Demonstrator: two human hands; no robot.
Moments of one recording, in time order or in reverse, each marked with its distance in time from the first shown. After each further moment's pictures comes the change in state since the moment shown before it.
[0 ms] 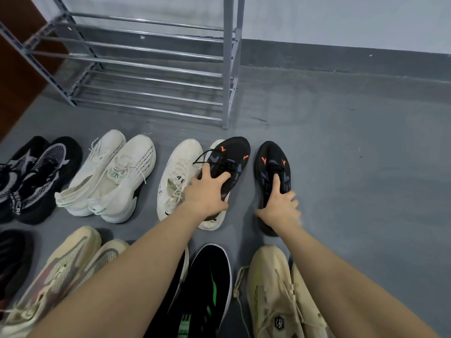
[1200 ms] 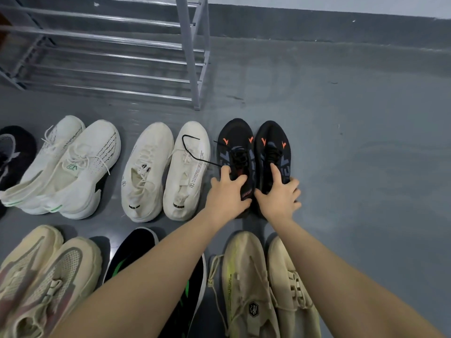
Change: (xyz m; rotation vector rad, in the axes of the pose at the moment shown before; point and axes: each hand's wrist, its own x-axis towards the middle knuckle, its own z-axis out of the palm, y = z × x) left_hand 0.012 0.087 0.071 -0.178 -0.002 0.159; right_hand 0.011 0.053 0.000 0.261 0.210 0.060
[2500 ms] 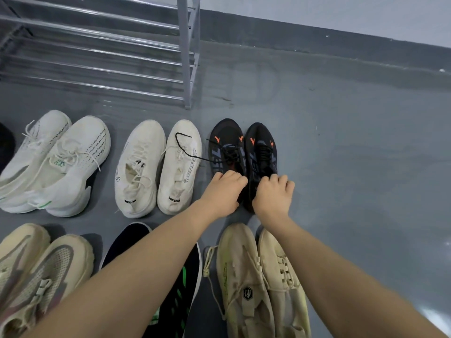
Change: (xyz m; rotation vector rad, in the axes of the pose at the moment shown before) left_hand -0.012 0.001 -0.019 0.250 -0.017 0.450; right_hand -0.031 -0.005 -0.025 -0.675 0.120 -0.287
